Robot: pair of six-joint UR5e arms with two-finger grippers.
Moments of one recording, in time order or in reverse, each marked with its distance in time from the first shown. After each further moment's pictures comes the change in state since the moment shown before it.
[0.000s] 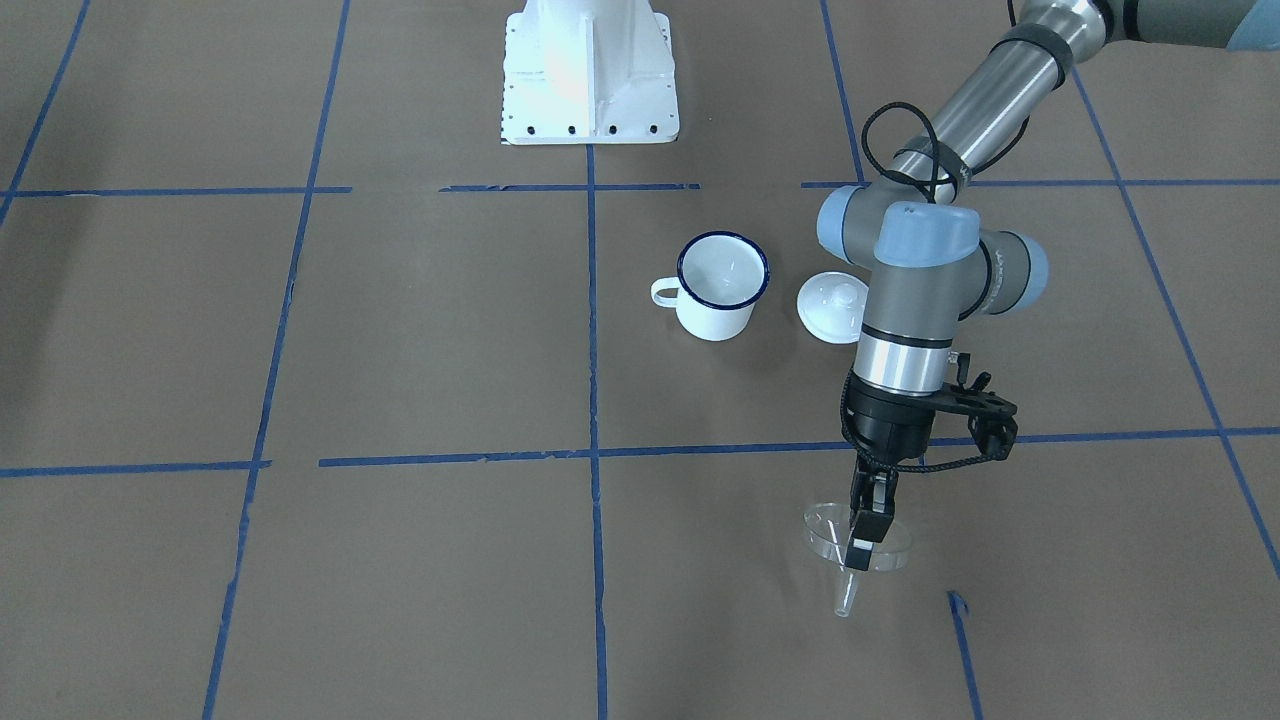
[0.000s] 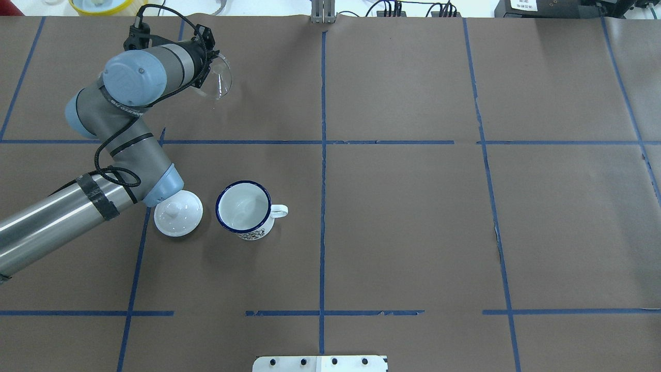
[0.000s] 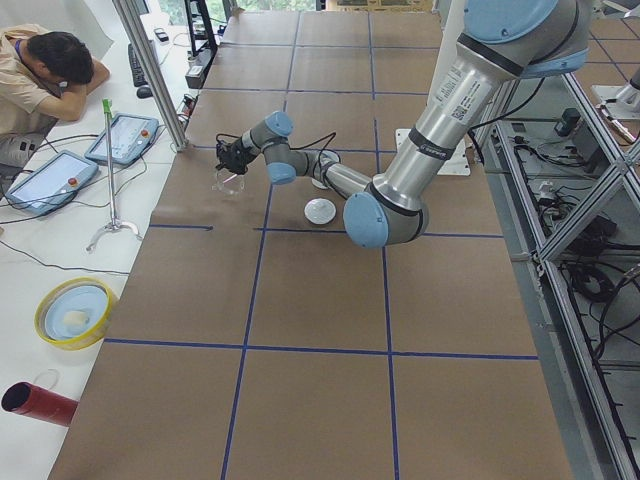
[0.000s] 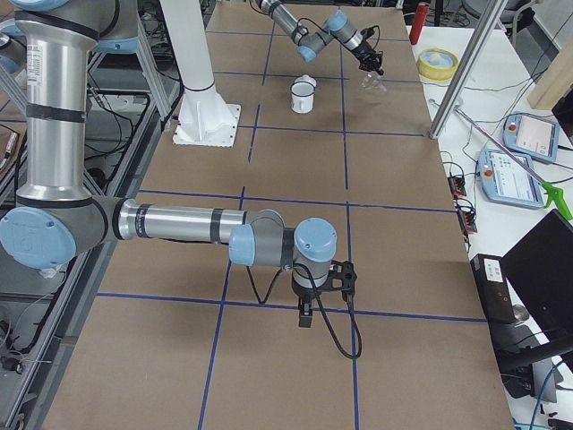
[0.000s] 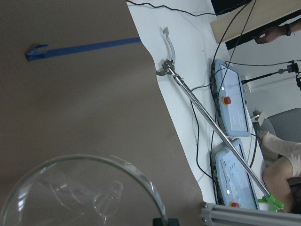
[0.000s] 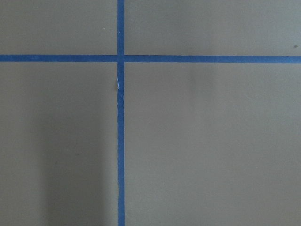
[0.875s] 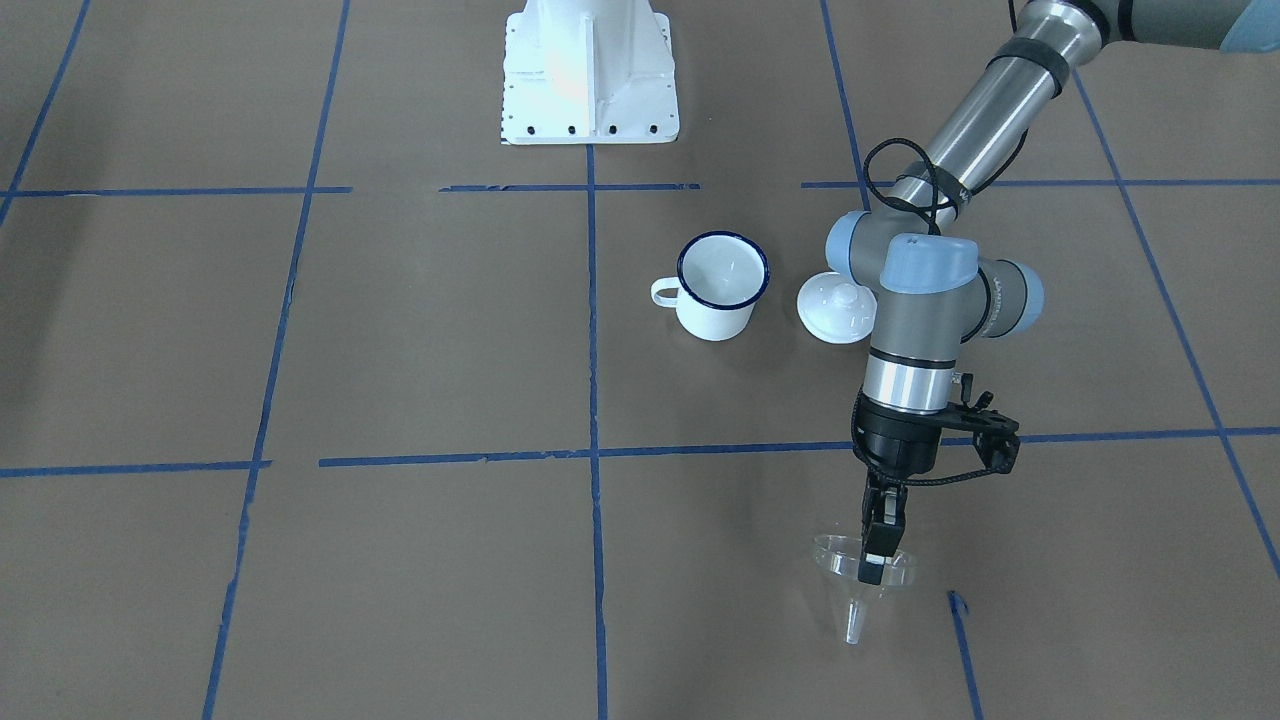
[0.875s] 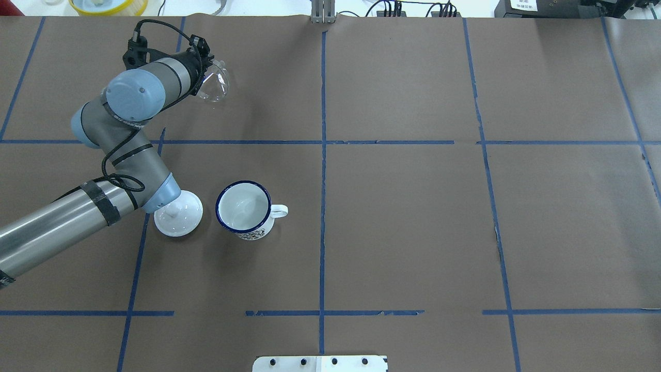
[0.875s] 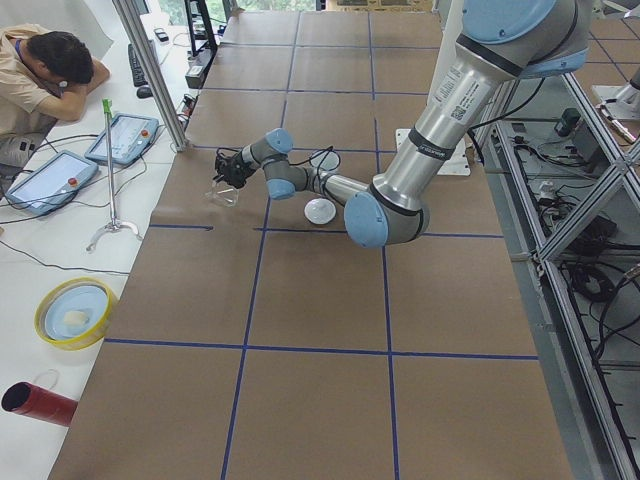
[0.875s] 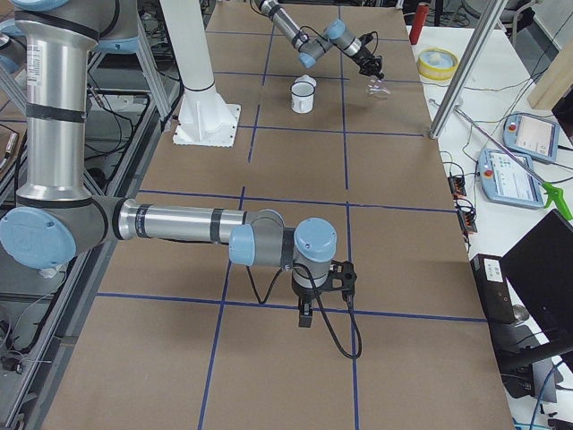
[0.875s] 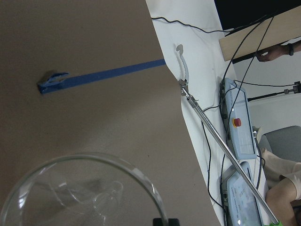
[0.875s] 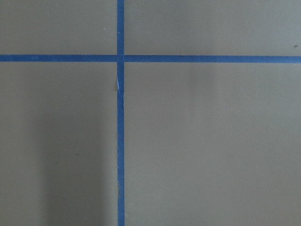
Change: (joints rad) left arm 0.016 0.000 0.066 -0.074 0.048 0.011; right arm 0.000 0.000 0.000 0.000 0.000 0.000
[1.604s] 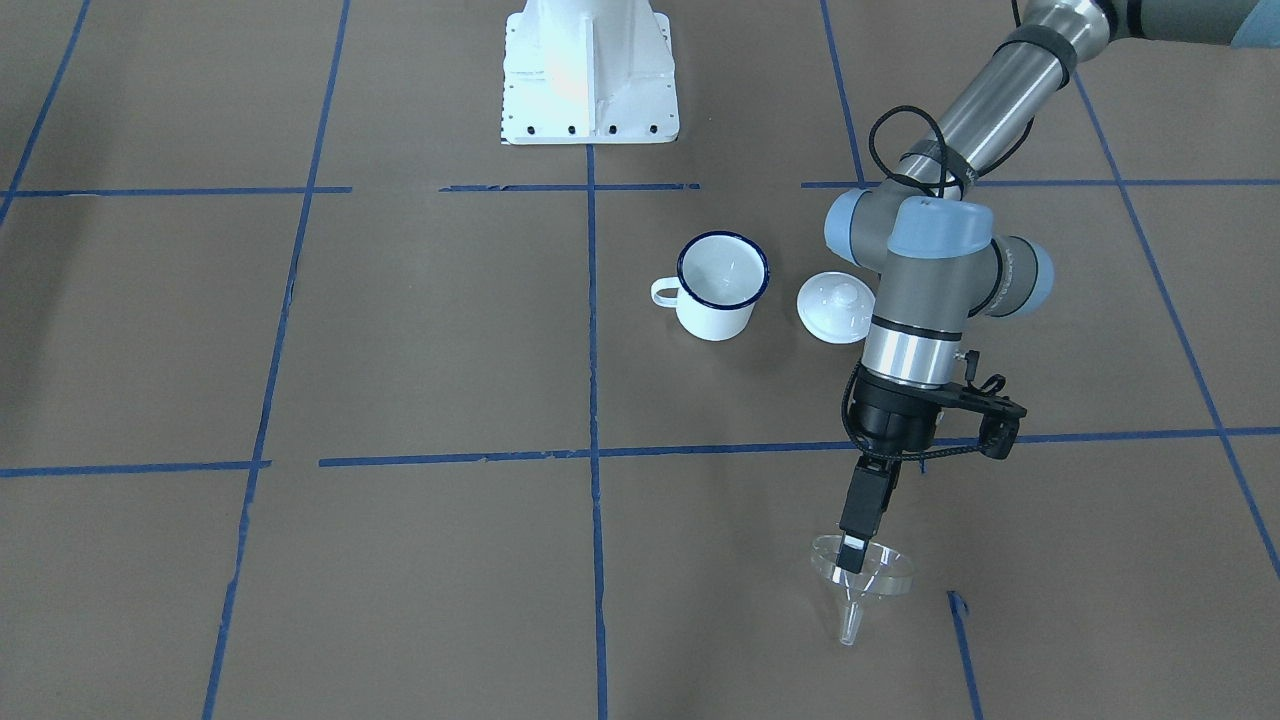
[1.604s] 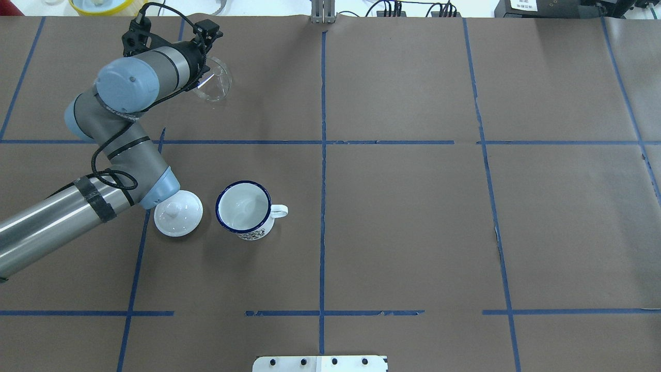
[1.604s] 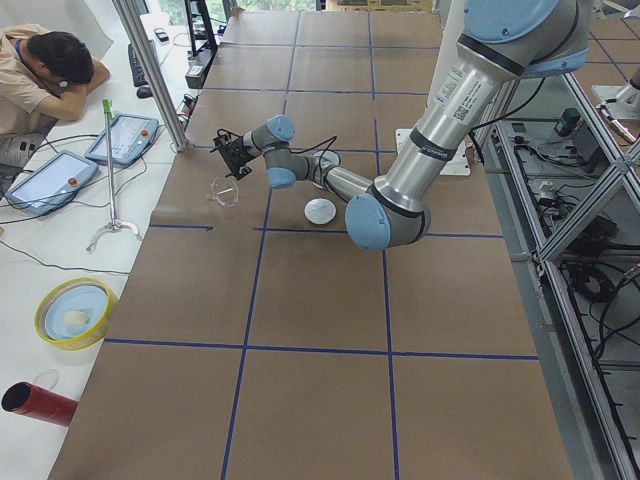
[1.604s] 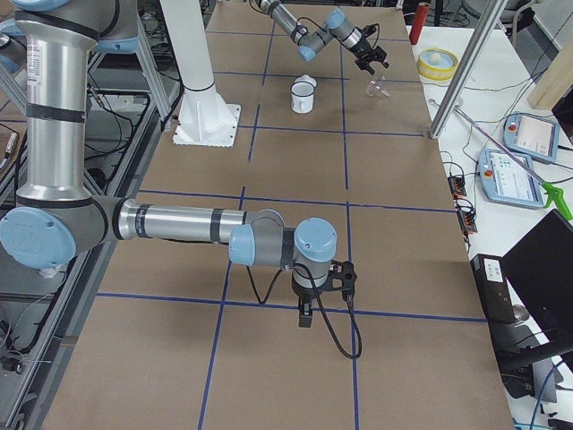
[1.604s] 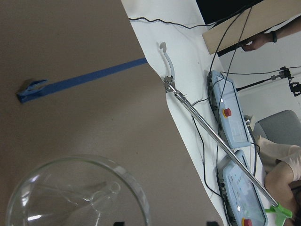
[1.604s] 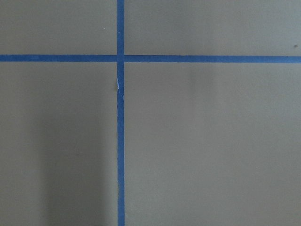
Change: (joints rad) left arm -0.033 0.031 -0.187 0.120 -0.135 0.286; right arm 0.000 0.000 0.000 0.000 0.000 0.000
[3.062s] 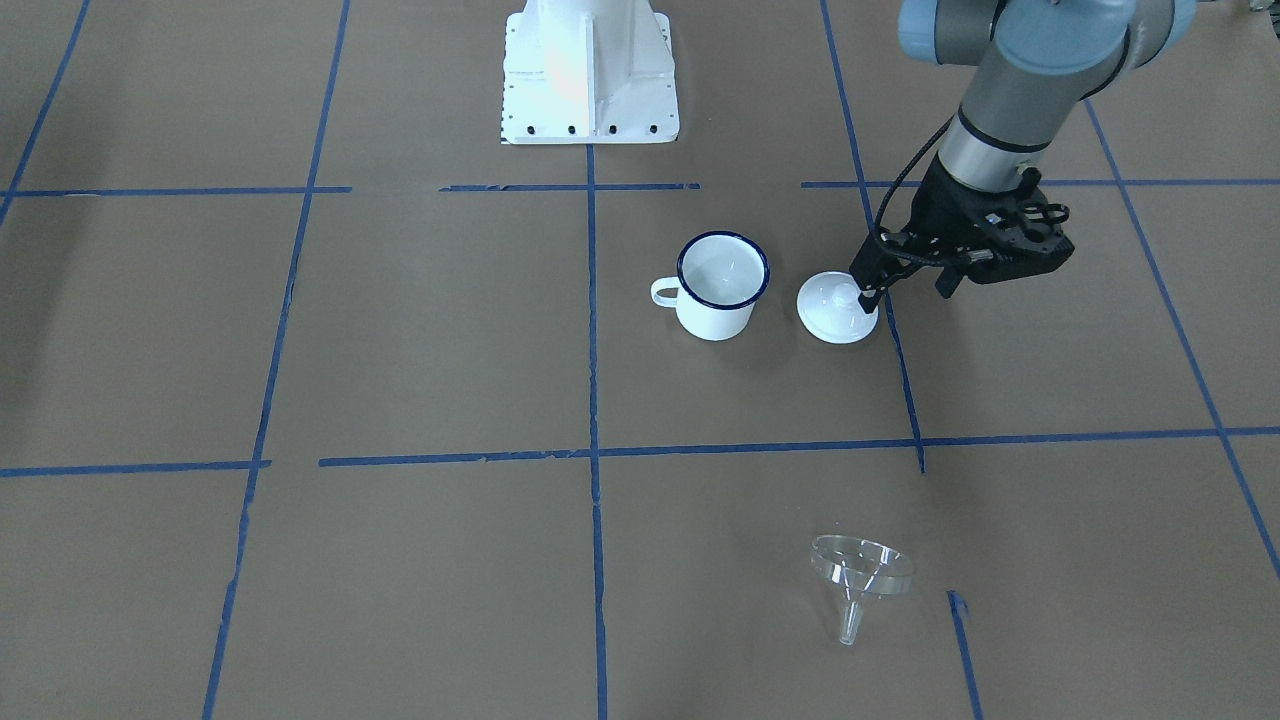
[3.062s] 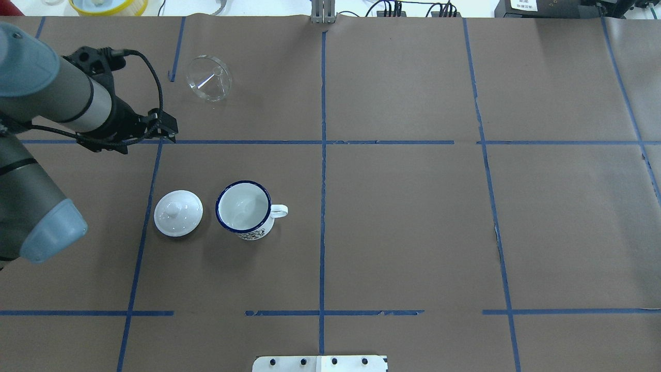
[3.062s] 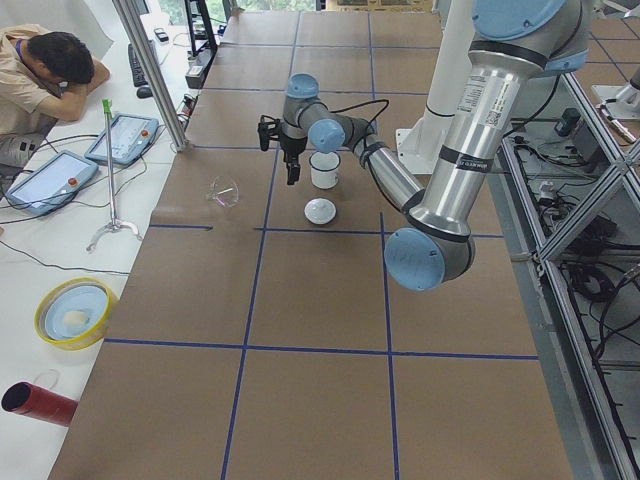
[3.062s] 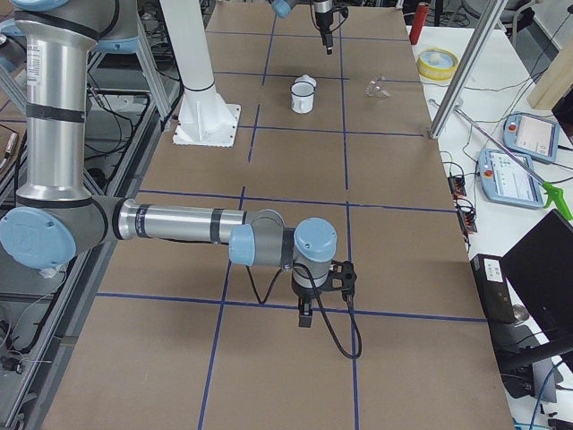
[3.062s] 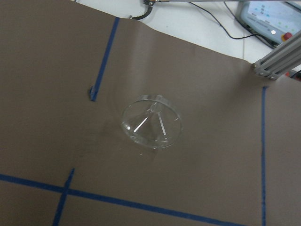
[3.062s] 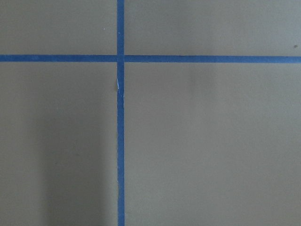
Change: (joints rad) left arm -0.004 0.278 -0.613 0.822 -0.488 0.756; right arm 0.000 0.000 0.000 0.000 0.000 0.000
